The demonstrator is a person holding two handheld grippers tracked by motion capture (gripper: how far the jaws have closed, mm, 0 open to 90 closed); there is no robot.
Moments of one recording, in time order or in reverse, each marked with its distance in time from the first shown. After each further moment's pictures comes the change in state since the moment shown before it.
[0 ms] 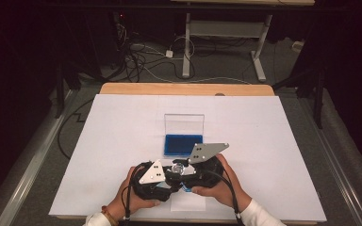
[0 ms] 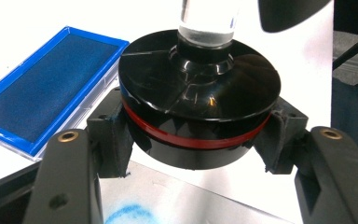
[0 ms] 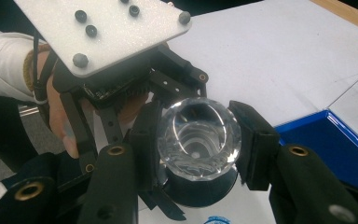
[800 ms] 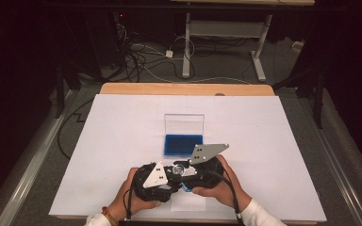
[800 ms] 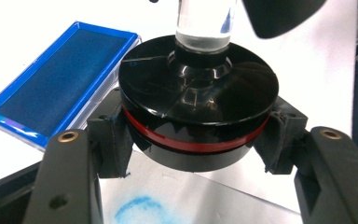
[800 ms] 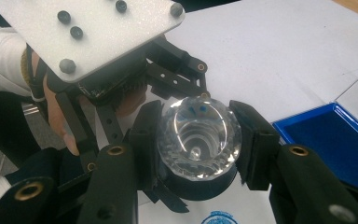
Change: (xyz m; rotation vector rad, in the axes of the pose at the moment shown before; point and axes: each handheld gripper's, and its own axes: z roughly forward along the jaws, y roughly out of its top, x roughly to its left) left arm -0.006 0.001 0.003 0.047 0.062 0.044; right arm -0.004 -0.007 0.003 0.006 0.021 0.011
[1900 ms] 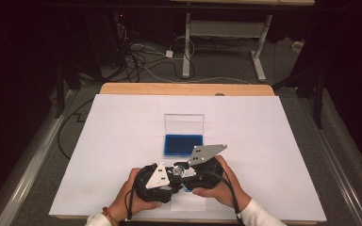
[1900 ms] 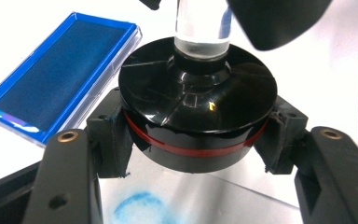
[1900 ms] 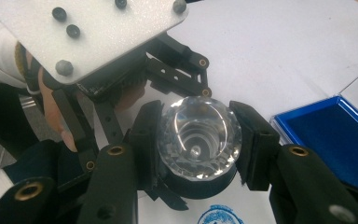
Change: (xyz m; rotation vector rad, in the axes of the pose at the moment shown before) left arm -0.001 -0.001 0.003 0.012 -0.010 0.002; right arm 0.000 -0.002 0.002 0.026 0.004 -0.008
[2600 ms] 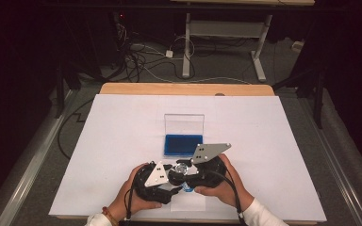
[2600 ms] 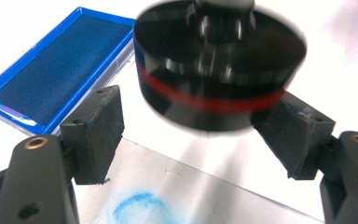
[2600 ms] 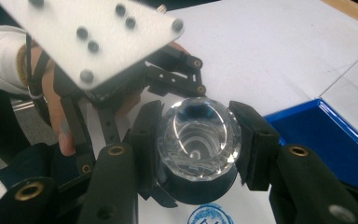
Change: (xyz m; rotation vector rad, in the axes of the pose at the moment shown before) left arm 0.002 -0.006 0.006 0.007 0.034 -0.023; right arm -0.001 0.003 -0.009 -0.011 -0.038 -0.006
